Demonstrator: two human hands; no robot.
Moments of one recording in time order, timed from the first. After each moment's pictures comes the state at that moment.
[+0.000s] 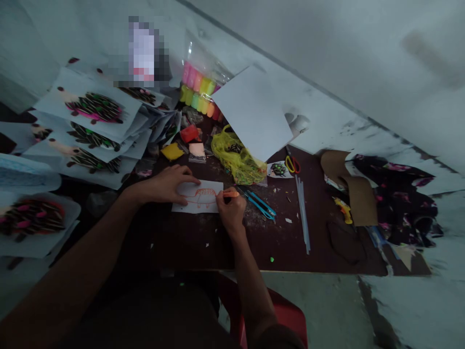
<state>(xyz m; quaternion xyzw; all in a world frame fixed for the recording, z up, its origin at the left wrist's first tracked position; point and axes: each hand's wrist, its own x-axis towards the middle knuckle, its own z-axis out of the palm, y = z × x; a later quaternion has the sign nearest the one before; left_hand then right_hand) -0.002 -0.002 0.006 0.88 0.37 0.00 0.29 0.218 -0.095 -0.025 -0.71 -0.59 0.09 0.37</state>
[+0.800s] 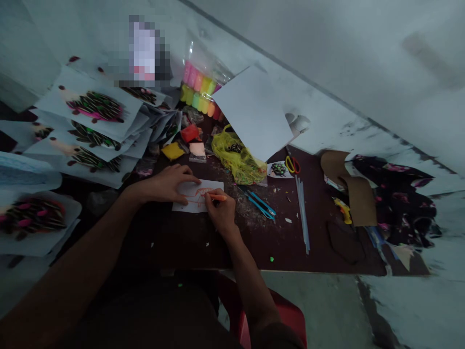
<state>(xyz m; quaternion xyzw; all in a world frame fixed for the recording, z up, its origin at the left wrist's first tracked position) 0.000 -0.002 0.002 0.88 0.37 0.01 0.29 0.195 -0.099 -0.023 -0.65 -0.62 0.22 0.39</state>
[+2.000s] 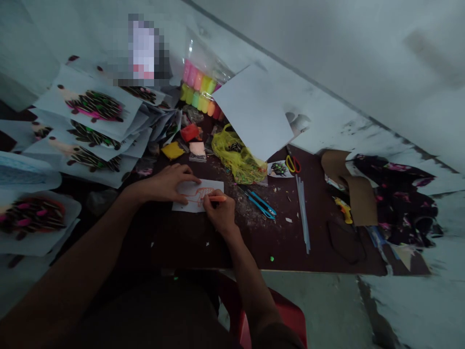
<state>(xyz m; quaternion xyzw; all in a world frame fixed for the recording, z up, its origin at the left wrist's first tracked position) -0.001 -0.001 0.001 0.88 0.37 0.01 0.28 0.194 -0.101 -0.022 -0.64 -0.63 0.22 0.39</state>
